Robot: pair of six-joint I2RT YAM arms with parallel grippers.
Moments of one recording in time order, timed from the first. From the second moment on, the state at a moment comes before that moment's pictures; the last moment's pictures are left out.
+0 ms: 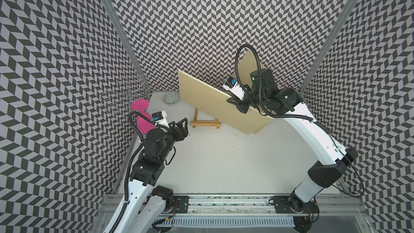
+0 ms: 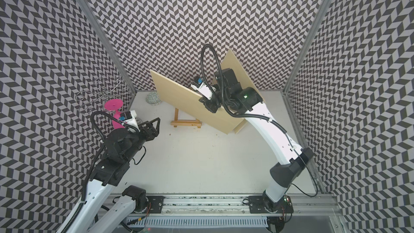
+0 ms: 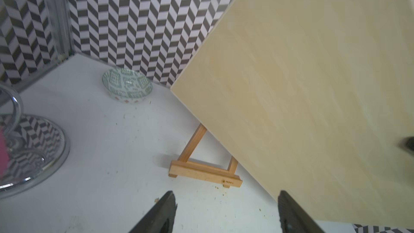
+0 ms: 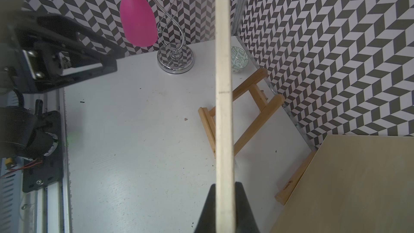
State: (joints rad) left arm -0.29 0.65 0.67 -0.25 -0.04 -0.56; right arm 0.63 1.69 2.02 -0.92 -0.31 -0.45
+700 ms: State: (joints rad) left arm -0.19 1.14 0.40 0.35 0.02 -0.81; right arm 0.61 1.82 2.05 -0.91 -0.36 -0.45
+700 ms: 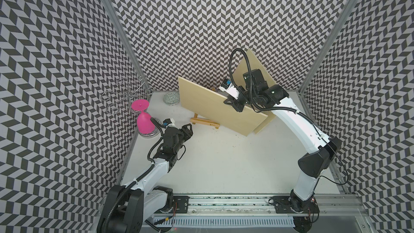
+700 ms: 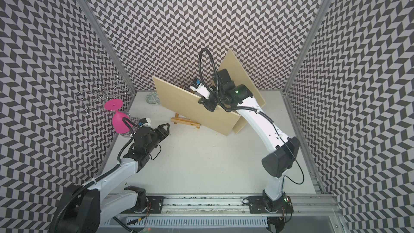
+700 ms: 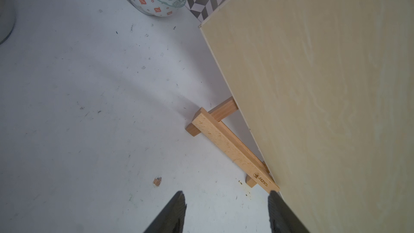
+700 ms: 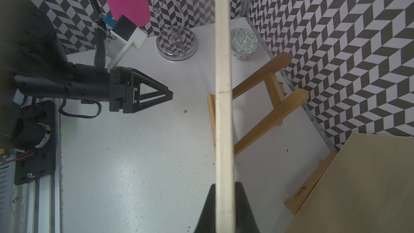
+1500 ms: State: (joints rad) left arm -0.11 1.56 0.45 0.66 0.20 -0.81; right arm 0.78 1.94 2.34 -1.02 -0.06 -0.12
